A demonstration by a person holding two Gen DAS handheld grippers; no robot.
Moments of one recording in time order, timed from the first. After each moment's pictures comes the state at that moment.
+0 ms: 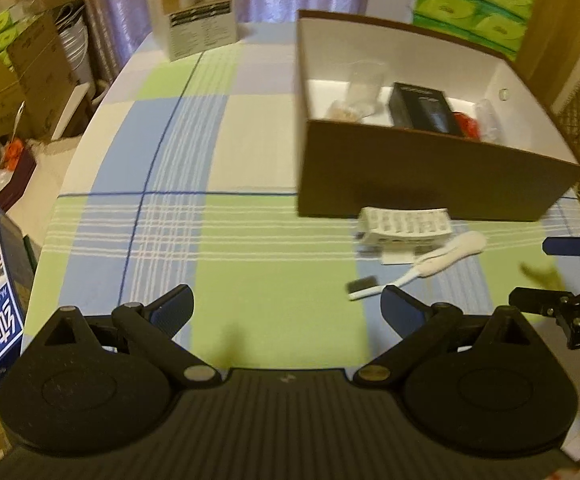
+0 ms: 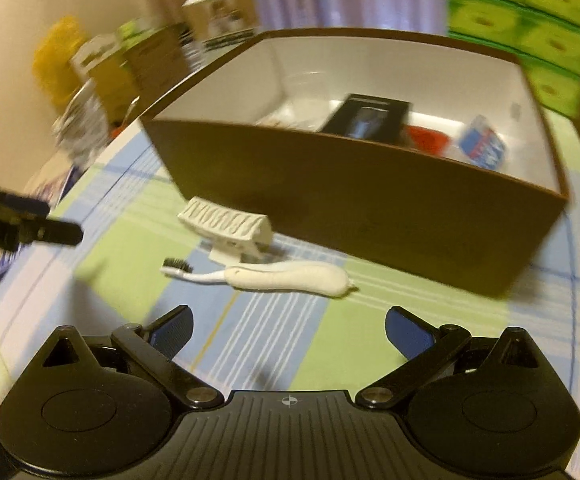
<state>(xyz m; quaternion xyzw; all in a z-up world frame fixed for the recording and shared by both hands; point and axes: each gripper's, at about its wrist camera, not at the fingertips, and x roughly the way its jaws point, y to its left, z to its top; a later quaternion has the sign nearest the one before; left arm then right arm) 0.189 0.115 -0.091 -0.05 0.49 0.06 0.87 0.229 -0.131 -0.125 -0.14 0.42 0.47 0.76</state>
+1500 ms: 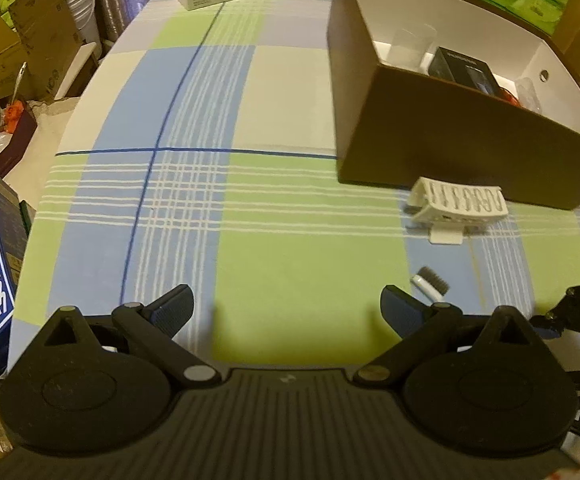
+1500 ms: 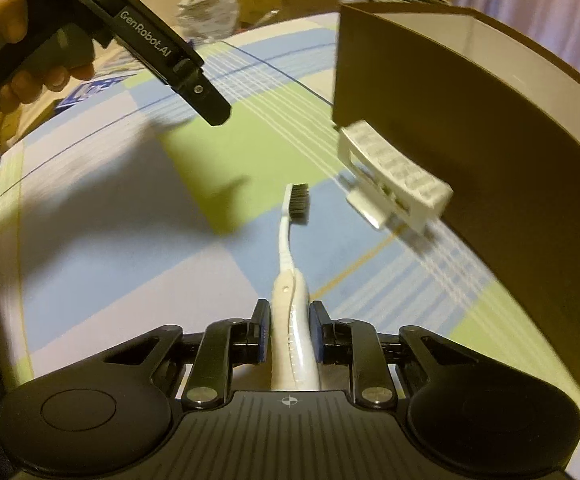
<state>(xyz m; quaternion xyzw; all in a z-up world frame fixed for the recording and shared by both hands) 0.202 0.138 -0.125 -0.07 0.53 0.07 0.84 0.150 -0.100 -0.173 -0.30 0.38 0.56 0.67</state>
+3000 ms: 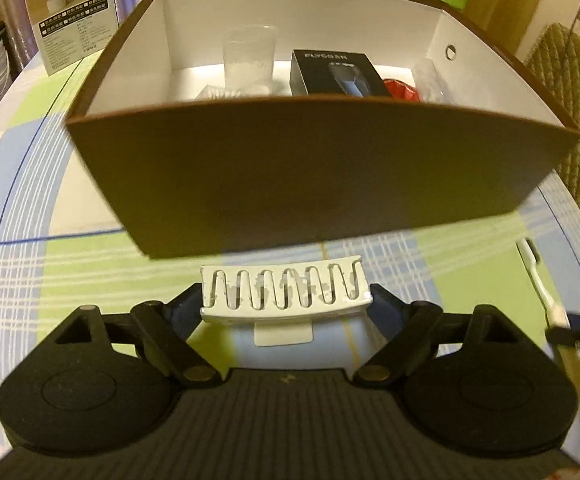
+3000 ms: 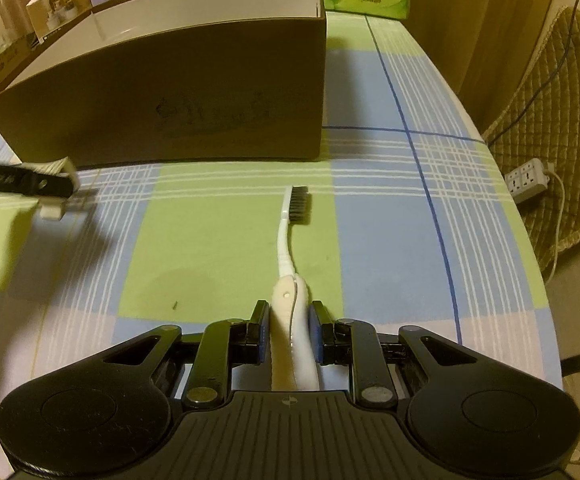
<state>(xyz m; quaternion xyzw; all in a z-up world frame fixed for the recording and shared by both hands) 0.268 0.041 -0.158 -0.02 0.48 -0.04 0.87 0.222 -0.224 -0.154 -0.11 0.49 0.23 0.83</state>
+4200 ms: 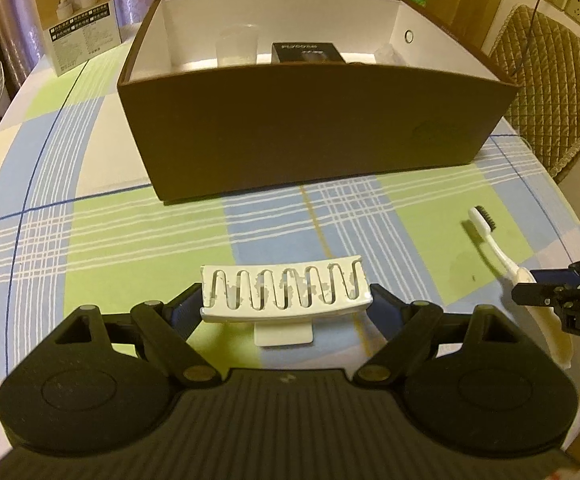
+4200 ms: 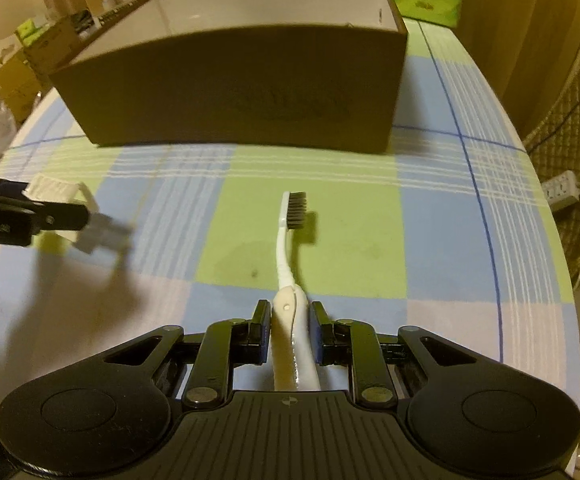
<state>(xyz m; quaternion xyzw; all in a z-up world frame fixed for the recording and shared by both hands) 0.203 0.038 -0.133 -0.01 0.48 -0.06 0.87 0.188 -0.204 -0.131 -0.12 0.49 0.30 0.81</state>
